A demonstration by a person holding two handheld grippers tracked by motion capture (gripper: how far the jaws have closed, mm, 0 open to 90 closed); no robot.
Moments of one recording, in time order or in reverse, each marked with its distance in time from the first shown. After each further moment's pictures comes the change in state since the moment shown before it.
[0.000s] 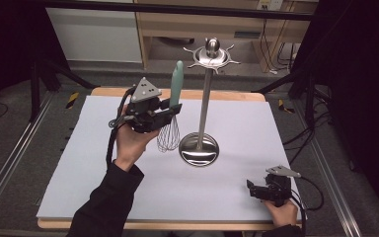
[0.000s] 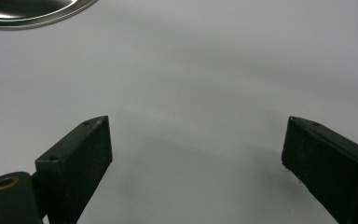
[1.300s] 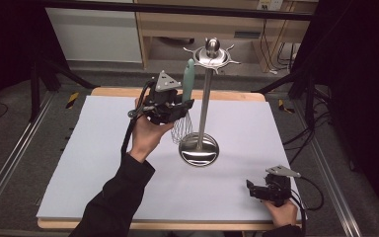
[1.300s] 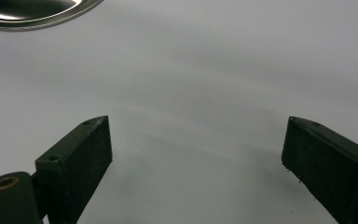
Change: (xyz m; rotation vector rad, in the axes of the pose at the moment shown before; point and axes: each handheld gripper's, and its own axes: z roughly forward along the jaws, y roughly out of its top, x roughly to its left) left arm -0.010 0.018 0.036 0.062 0.022 0.006; right arm 0.001 0.001 0.000 -0.002 0.013 0.004
